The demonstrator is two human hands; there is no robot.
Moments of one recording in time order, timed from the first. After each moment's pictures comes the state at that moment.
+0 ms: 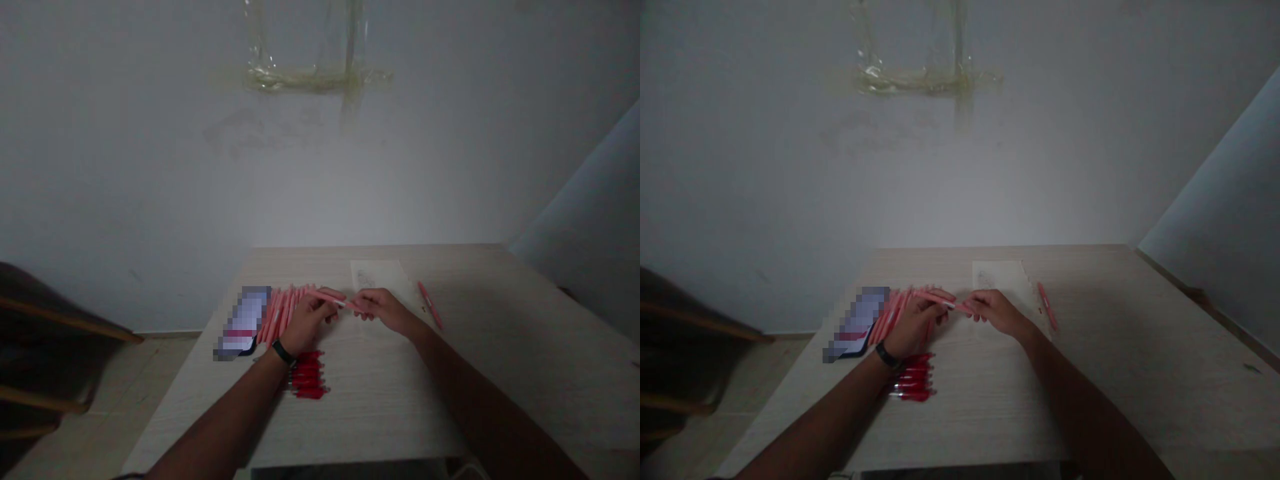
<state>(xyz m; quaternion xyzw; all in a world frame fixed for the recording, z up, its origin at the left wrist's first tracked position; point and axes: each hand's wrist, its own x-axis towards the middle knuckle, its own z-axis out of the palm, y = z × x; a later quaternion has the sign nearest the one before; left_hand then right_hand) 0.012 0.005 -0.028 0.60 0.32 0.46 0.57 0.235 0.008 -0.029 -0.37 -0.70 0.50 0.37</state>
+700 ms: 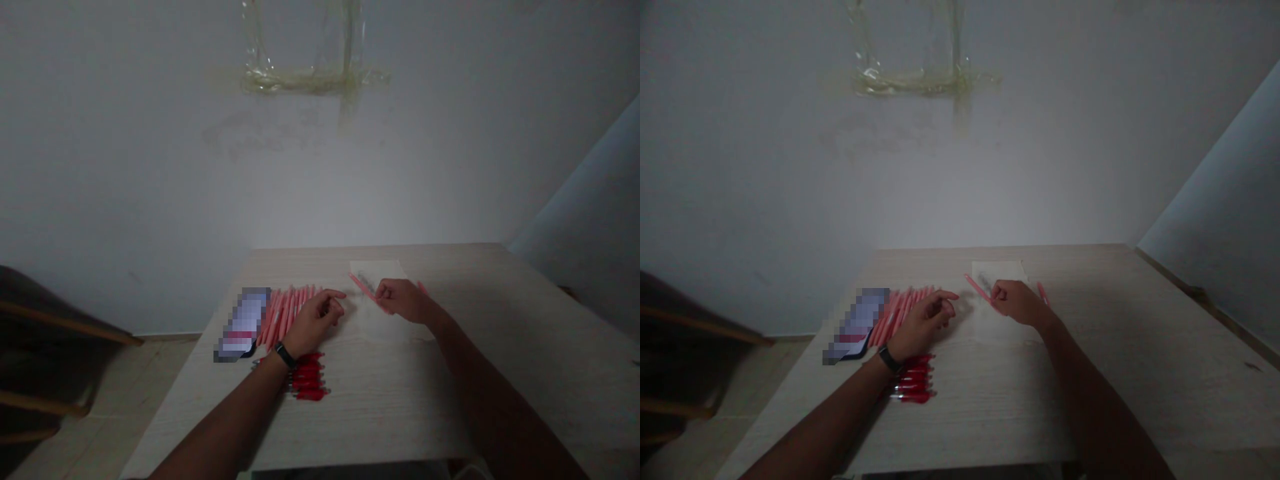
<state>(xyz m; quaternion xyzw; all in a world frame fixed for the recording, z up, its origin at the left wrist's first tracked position) 0.012 0.004 -0.034 0.68 0.34 0.40 0.50 0.284 0.014 -0.017 -0.52 -0.74 0.32 0.27</state>
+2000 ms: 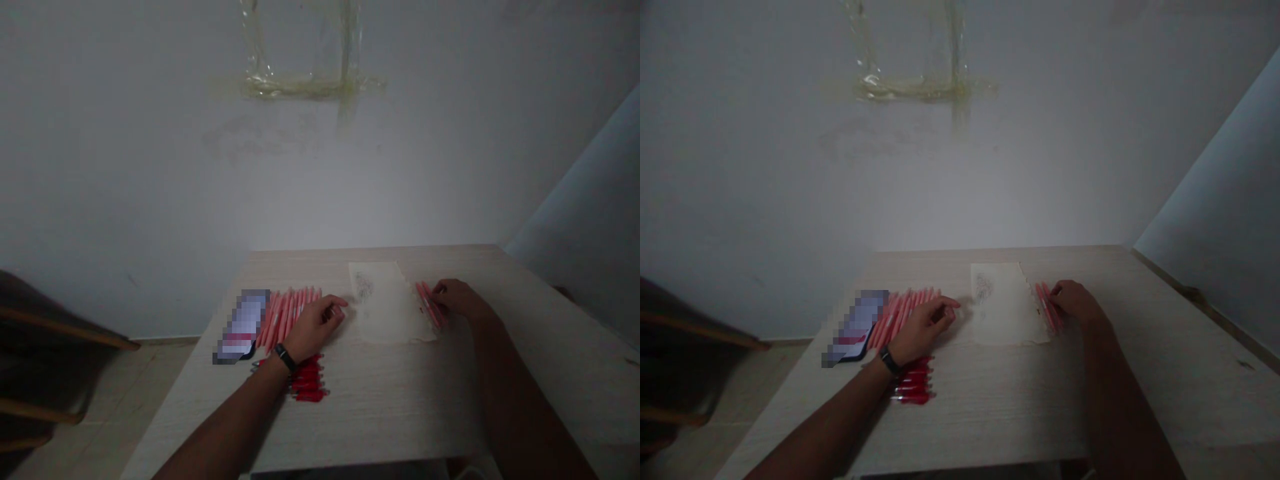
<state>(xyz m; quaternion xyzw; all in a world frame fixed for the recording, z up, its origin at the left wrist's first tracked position) 0.011 -0.002 -0.024 0.78 0.39 0.33 0.37 0.412 0.023 -0.038 -0.78 -0.59 0.17 0.09</state>
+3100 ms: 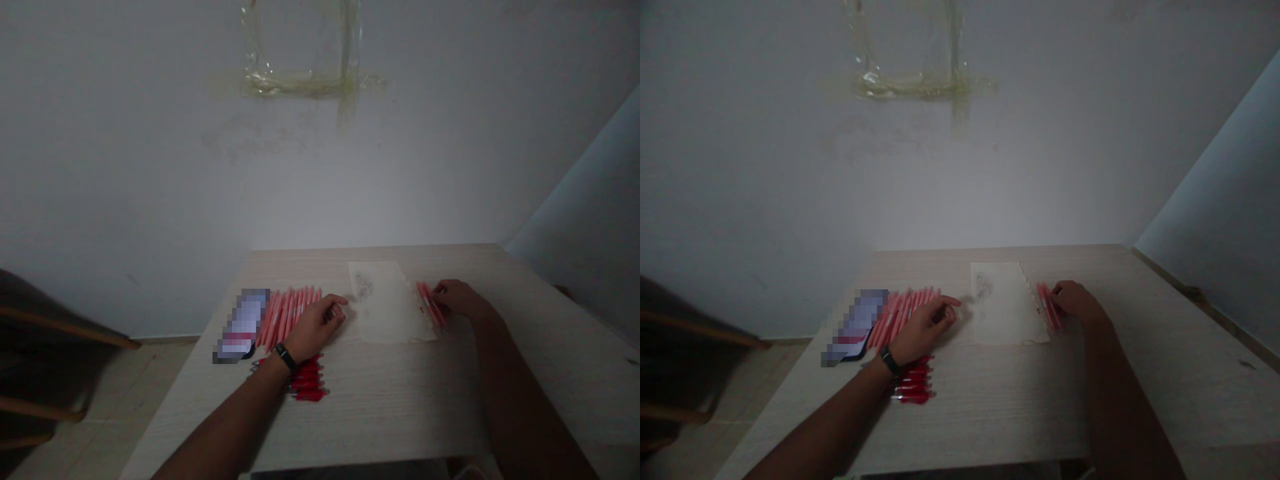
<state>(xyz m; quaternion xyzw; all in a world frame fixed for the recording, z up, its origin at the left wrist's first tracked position) 0.011 -0.003 -0.027 0.79 0.39 0.32 0.37 0.410 0.020 -0.035 -0.77 -0.60 0.21 0.08</state>
